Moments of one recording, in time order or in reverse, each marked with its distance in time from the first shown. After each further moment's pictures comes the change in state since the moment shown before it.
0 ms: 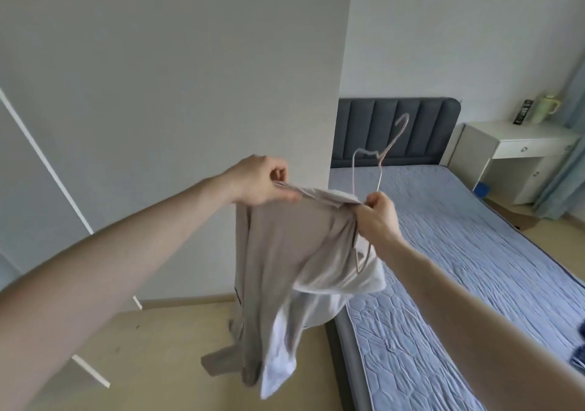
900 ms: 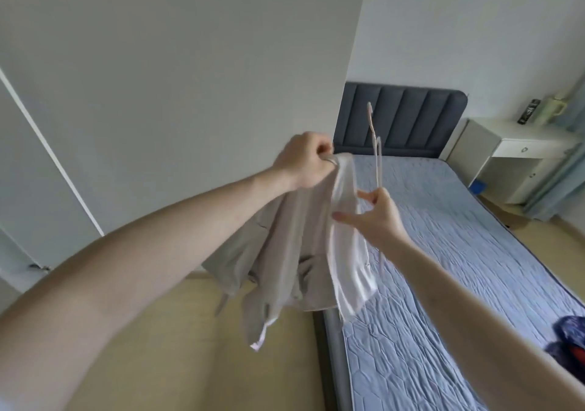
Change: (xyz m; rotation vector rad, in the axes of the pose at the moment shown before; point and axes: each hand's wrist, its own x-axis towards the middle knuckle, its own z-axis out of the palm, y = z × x) left_hand 0.039 0.064 0.052 -0.355 0.337 0.024; right_hand 0.000 0.026 -0.016 -0.221 -0.166 -0.138
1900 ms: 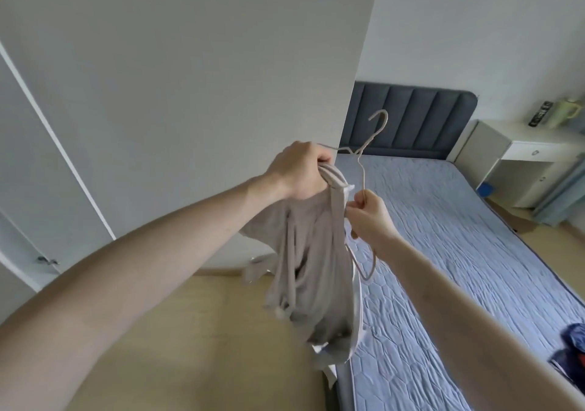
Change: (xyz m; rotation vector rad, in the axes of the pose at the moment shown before) left_hand -0.019 -0.018 -0.011 0.178 -0.097 0.065; right_hand 0.007 -0.012 0.028 0.193 -0.125 0.024
